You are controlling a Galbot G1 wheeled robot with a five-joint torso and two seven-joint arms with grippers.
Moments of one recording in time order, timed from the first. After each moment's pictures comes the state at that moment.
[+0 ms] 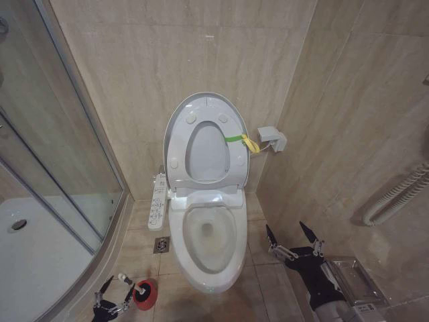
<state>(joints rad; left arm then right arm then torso) 1.37 -1.20 -0.64 -0.99 -0.59 -0.82 0.72 -1.91 1.51 0.65 2.47 0.17 -0.03 -0.10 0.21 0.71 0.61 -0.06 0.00</state>
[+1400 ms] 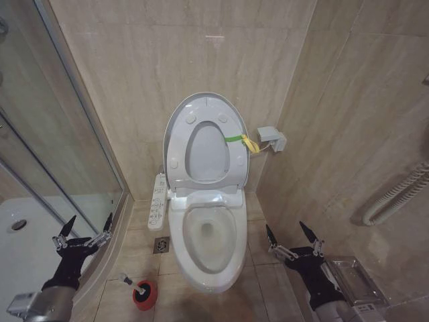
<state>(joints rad) 1.73 -1.16 -0.84 -2.26 -0.48 -0.03 -0.12 -1.91 1.51 0.65 2.47 0.17 -0.03 -0.10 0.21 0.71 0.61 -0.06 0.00</state>
